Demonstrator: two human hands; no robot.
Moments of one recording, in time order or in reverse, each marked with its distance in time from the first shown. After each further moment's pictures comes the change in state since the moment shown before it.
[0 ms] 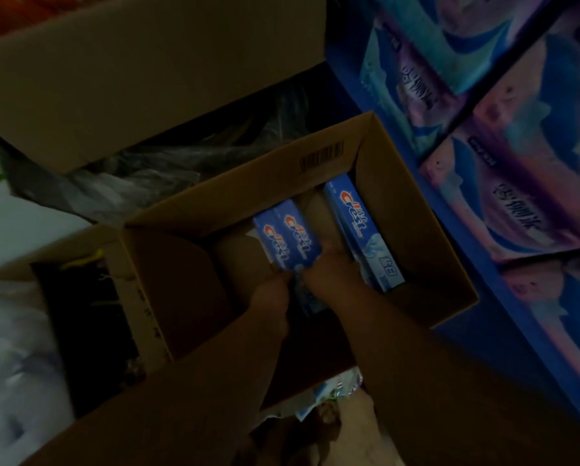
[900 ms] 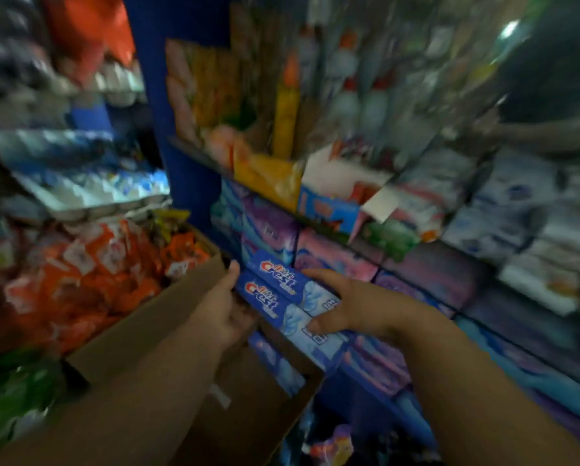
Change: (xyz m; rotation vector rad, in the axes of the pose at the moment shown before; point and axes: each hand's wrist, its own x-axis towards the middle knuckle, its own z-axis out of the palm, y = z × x) left_hand -0.384 0.171 0.074 0.035 -0.684 0.348; right_hand -0.371 -0.092 -0.258 0.019 0.203 -0.338
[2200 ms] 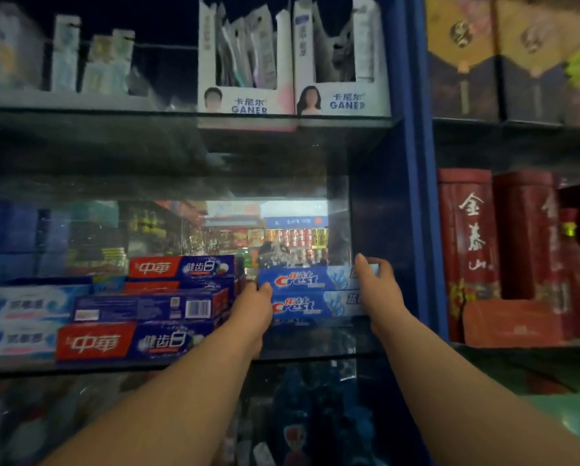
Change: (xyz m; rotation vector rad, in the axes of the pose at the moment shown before) left_hand -0.263 -0.099 0.580 0.758 -0.693 0.576; right_hand -0.484 0.042 -0.321 0.569 1.815 -0.075
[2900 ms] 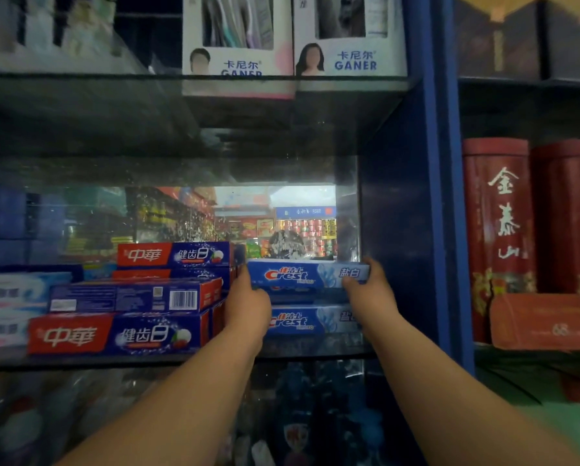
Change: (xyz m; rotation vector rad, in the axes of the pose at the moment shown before) left_hand 0.047 -0.040 0.008 0.158 0.166 0.143; right_hand 0.031 0.042 0.024 -0.098 -0.083 -0.001
